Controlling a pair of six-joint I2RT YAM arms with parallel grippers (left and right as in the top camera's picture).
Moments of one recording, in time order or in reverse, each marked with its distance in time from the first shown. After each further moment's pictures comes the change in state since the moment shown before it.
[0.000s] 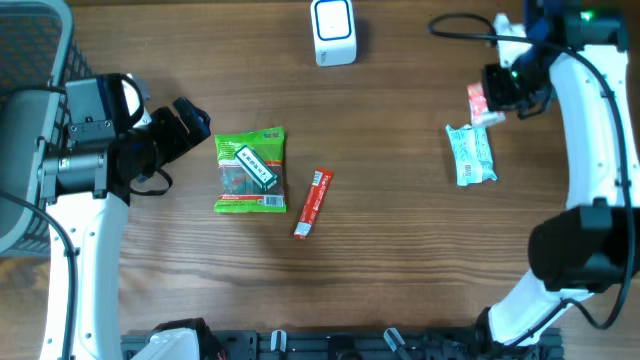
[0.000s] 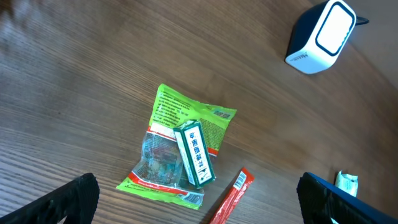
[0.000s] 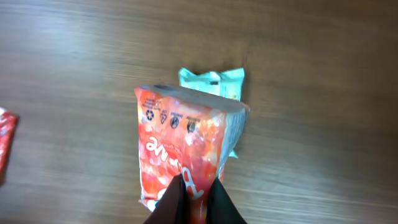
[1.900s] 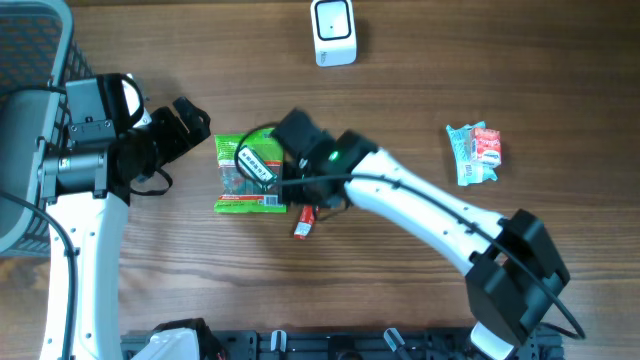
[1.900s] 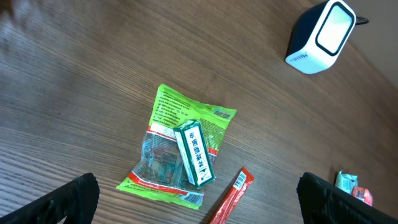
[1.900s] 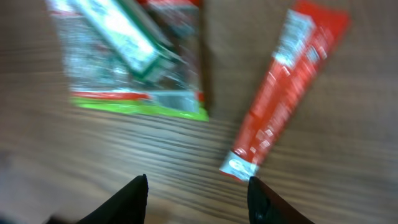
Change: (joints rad) left arm 0.000 0.000 0.000 0.000 0.000 0.000; right arm 0.911 -0.051 -0.459 0.561 -0.074 1.045
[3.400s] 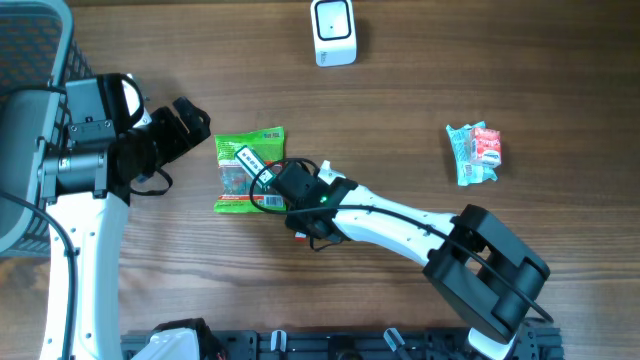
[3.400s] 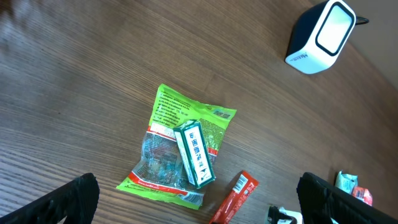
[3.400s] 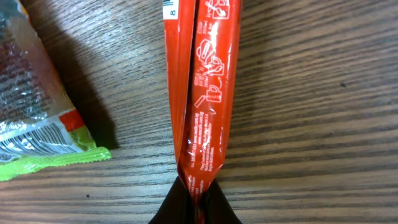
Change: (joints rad) left arm 0.000 0.000 0.000 0.000 0.000 0.000; right arm 0.065 0.061 -0.275 0.290 0.103 0.301
